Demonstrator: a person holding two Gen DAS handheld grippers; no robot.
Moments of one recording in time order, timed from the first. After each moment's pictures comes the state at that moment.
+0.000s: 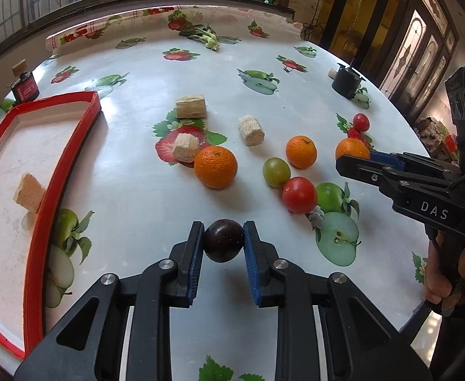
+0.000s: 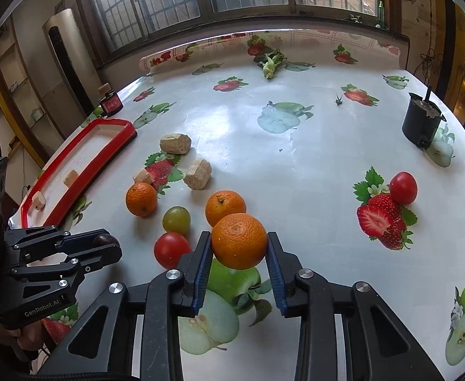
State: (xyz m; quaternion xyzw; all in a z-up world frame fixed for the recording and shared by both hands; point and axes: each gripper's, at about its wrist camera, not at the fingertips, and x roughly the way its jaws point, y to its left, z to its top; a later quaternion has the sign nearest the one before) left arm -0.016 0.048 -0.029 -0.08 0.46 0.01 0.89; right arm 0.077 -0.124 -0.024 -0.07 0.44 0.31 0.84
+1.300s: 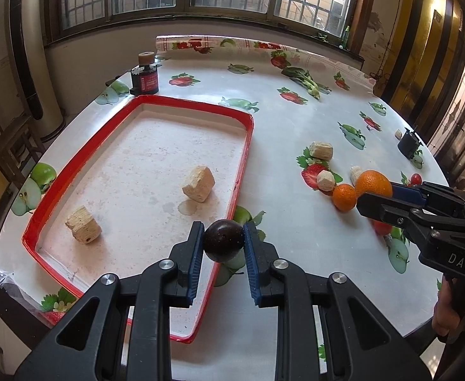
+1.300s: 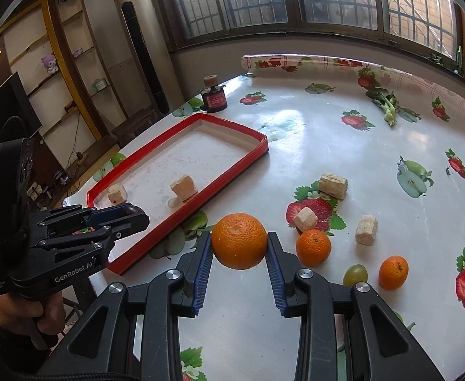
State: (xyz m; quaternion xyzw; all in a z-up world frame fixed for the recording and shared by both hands) left arm -0.088 0.162 0.001 -0.13 0.40 0.15 0.89; right arm 0.011 0.014 0.014 -0.12 0.40 0.45 0.79
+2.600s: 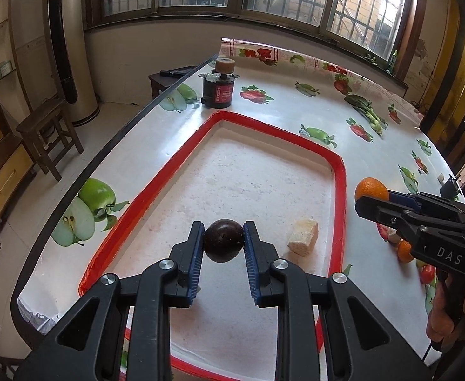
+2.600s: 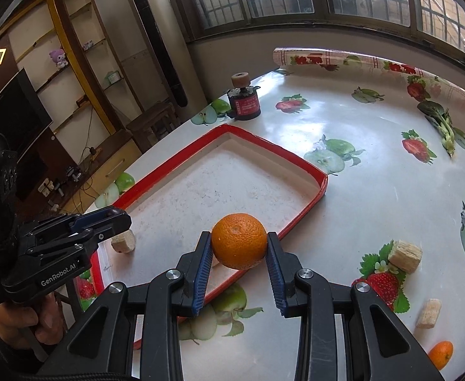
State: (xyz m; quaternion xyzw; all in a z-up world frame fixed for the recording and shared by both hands) left arm -0.079 0.268 0.000 -0.16 0.40 0.23 0.87; right arm 0.048 0.130 -0.001 -0.12 0.42 0.48 0.76
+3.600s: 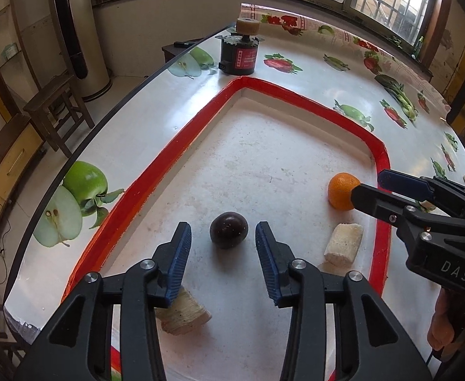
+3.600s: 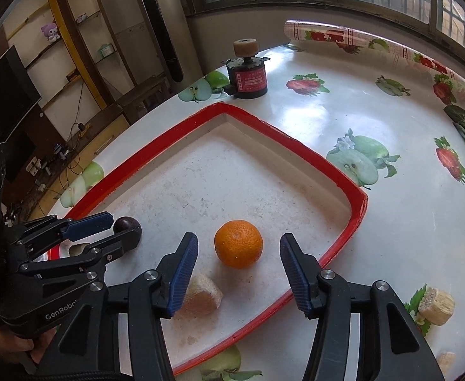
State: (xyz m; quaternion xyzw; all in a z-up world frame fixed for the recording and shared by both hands) left arm -0.054 0.284 -0.031 -0.18 0.45 0.26 0.84; right arm 0.069 0.192 -0.040 -0.17 0.44 0.47 0.74
